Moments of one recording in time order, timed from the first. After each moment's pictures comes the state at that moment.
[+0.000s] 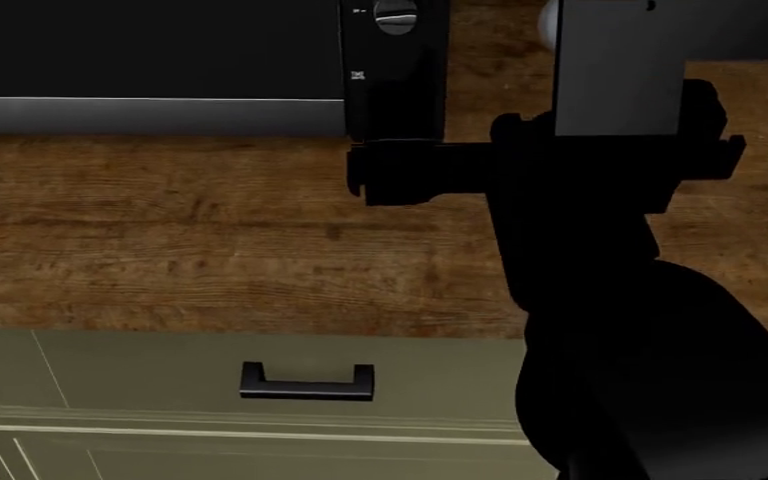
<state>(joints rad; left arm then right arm) 0.04 -0.60 0.55 1.00 -0.57 -0.84 -0.24 1.01 0.03 0.07 -0.59 0.42 1.50 0.23</state>
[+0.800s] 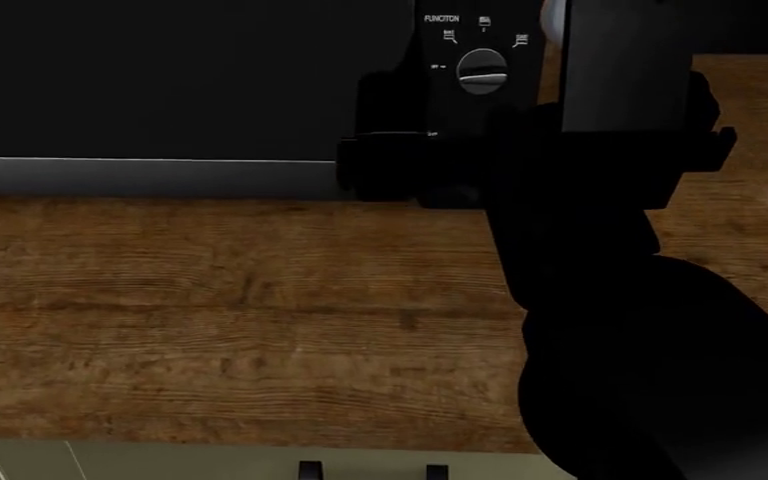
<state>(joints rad) -0.01 -0.65 0.62 0.98 -0.62 -0.79 -0.32 1.01 0.06 0.10 -0.57 0.59 1.46 0.31</state>
